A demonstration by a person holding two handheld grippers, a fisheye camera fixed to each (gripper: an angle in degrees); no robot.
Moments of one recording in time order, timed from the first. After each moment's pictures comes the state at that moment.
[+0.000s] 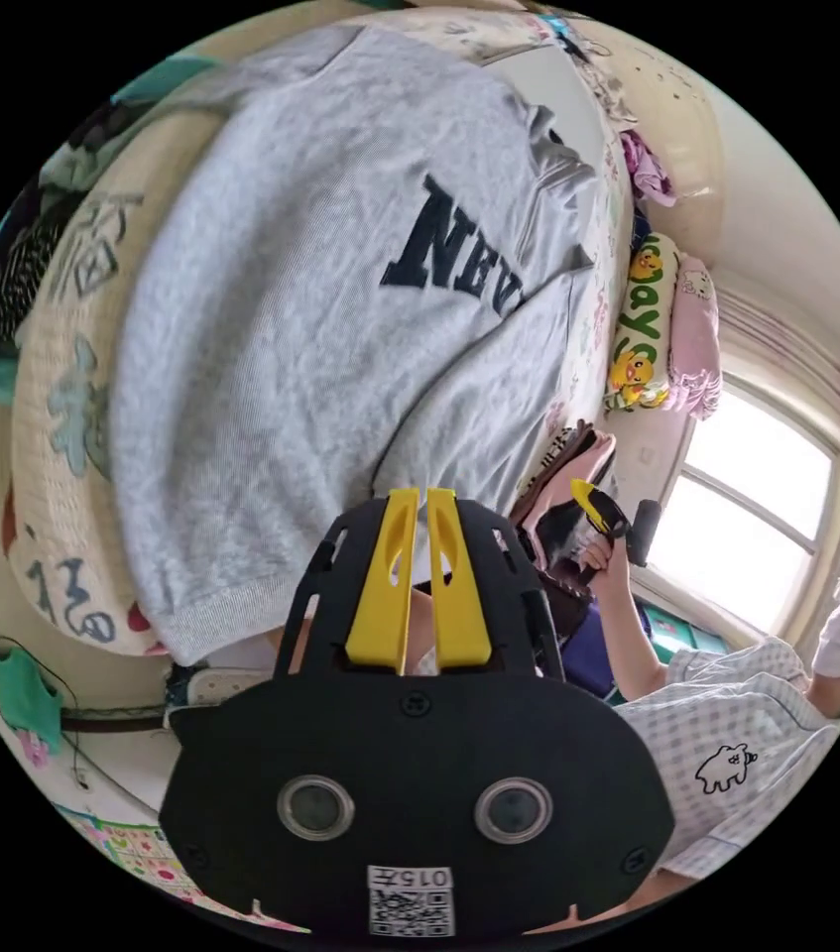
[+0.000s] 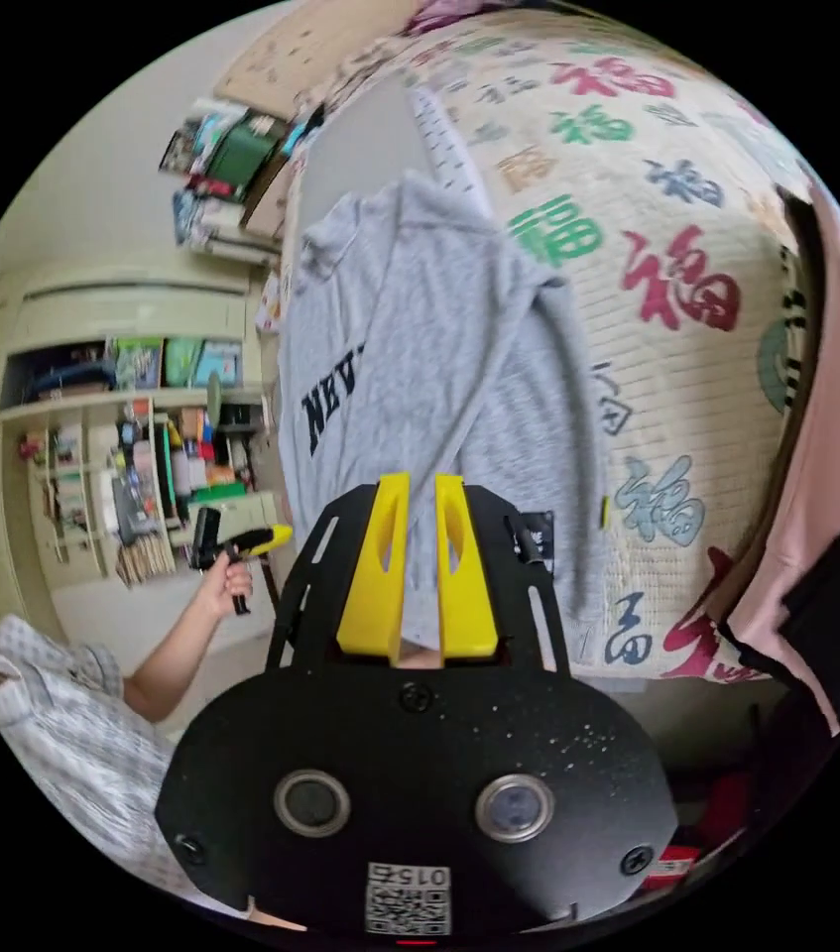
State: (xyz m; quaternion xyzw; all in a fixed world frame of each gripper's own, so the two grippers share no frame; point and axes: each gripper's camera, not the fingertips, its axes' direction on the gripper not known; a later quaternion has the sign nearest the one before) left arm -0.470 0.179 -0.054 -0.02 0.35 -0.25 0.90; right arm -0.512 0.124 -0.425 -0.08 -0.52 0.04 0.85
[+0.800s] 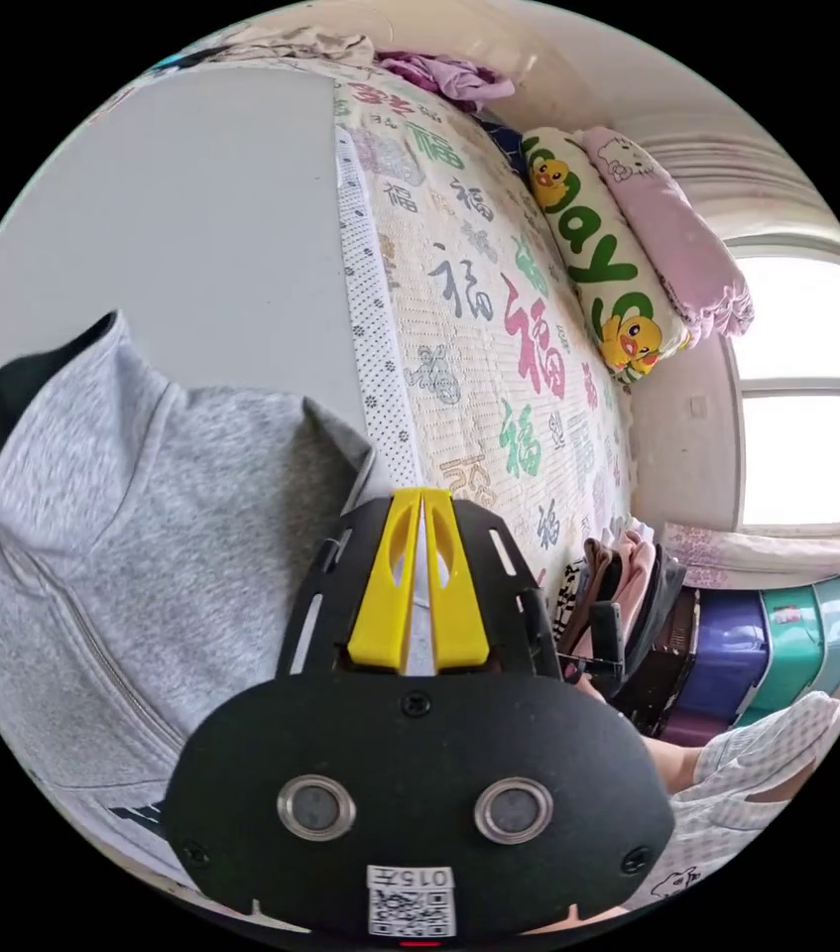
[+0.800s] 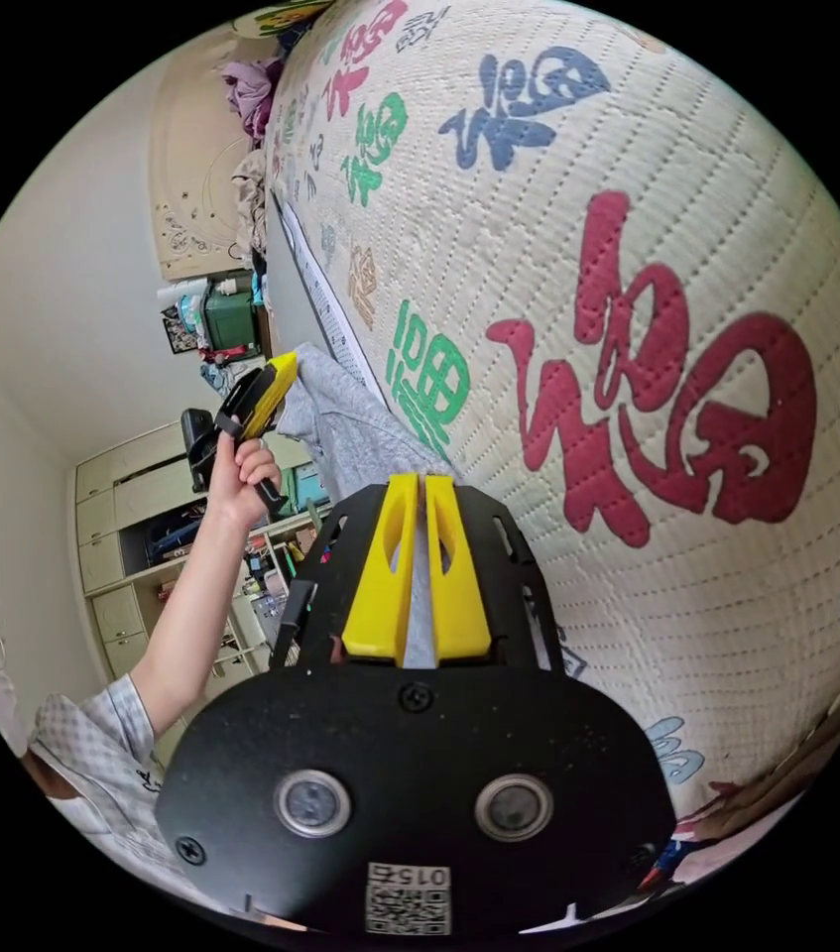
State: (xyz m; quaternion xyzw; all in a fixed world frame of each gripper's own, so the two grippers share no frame) left arm -0.234 -0.267 -0.011 0.02 0.23 -0.03 0.97; right arm -0.393 0.140 -0.209 -0.11 -0.64 0.17 0.74
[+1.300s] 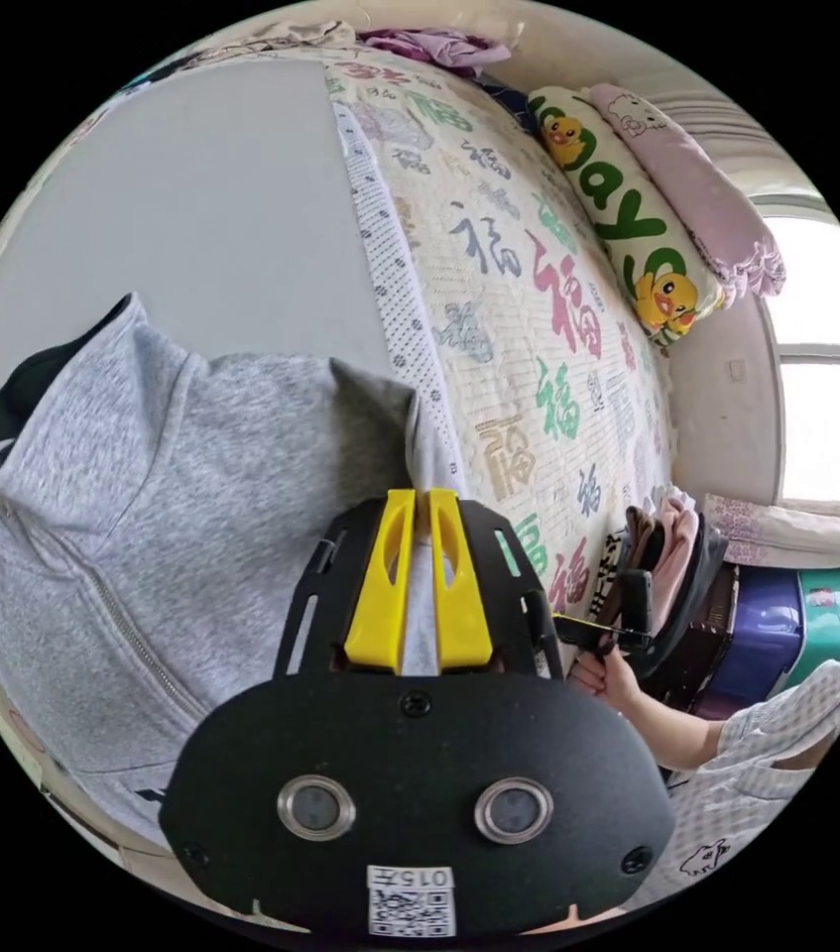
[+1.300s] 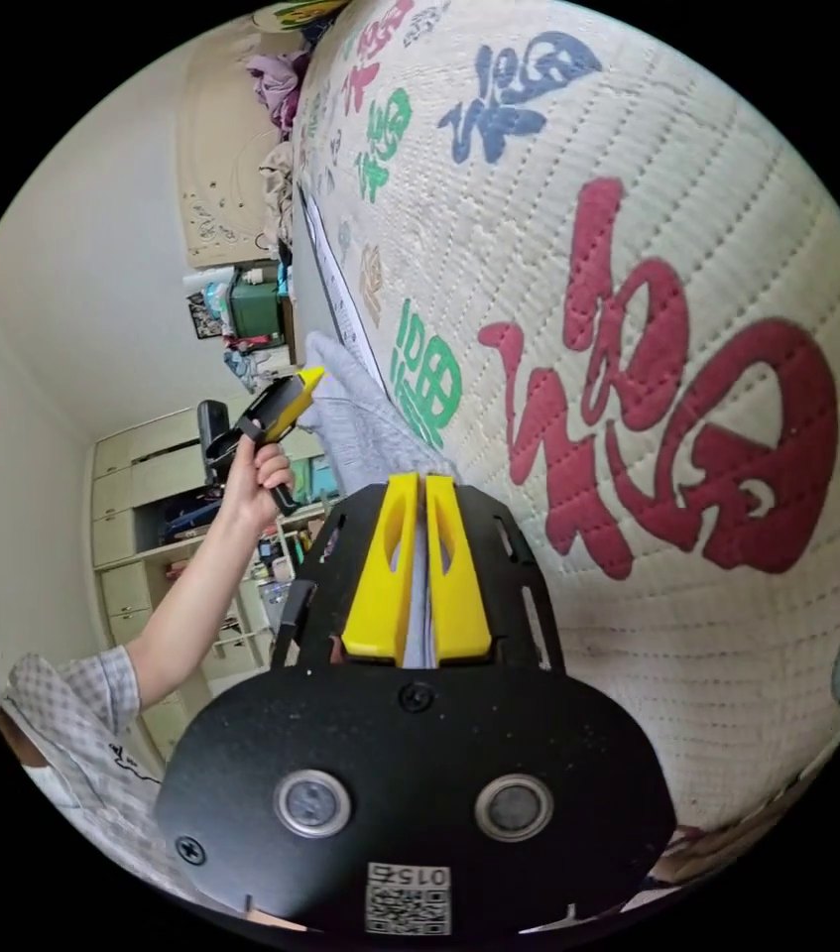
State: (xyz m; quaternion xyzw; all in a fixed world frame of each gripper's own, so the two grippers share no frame) left arm -0.207 -0.266 -0.018 0.02 0.19 0.00 0.98; right arm -0.375 0.154 -0.207 -0.08 -0.65 0.15 0.74
